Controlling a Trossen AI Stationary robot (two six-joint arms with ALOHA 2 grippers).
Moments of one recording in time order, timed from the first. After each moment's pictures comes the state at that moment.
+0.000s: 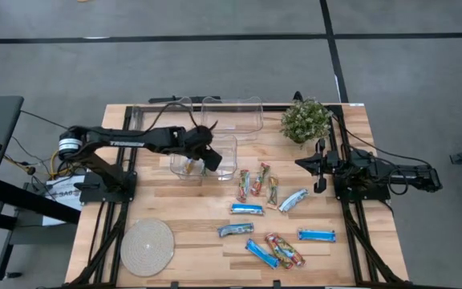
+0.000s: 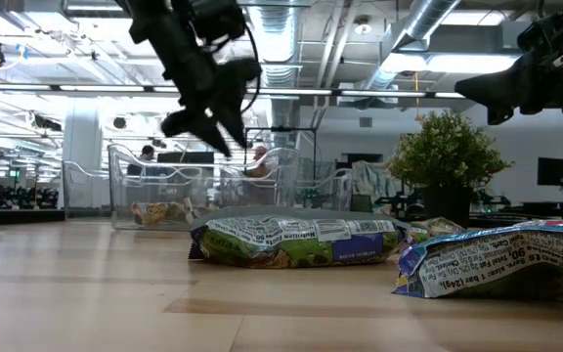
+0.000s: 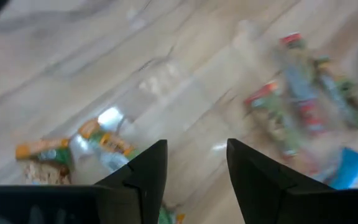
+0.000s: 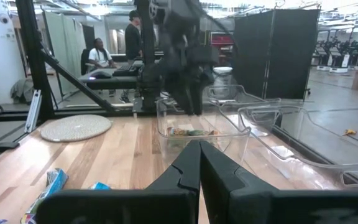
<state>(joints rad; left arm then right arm) 0.21 1.50 1.03 -0.43 -0.08 -0.64 -0.05 0.01 0.00 0.03 0.05 -0.04</state>
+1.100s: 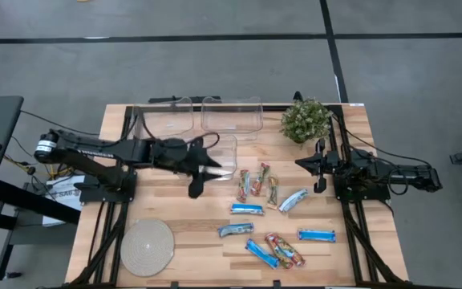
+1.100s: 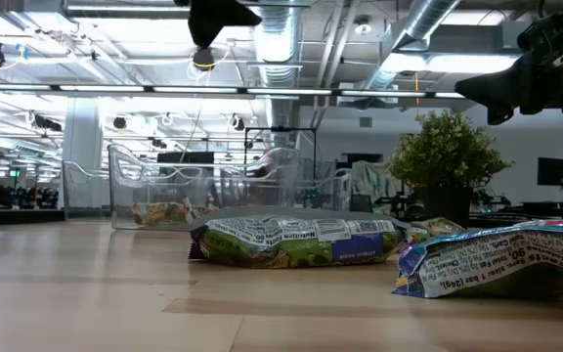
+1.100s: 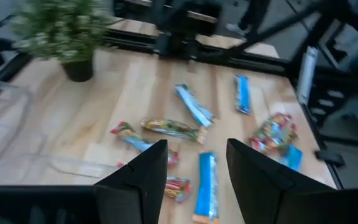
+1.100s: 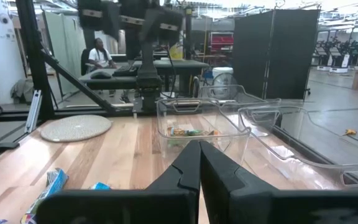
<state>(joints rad) -0.08 1.25 1.03 -0.21 -0.03 -0.18 -0.05 0.01 0.00 0.03 0.05 -0.04</state>
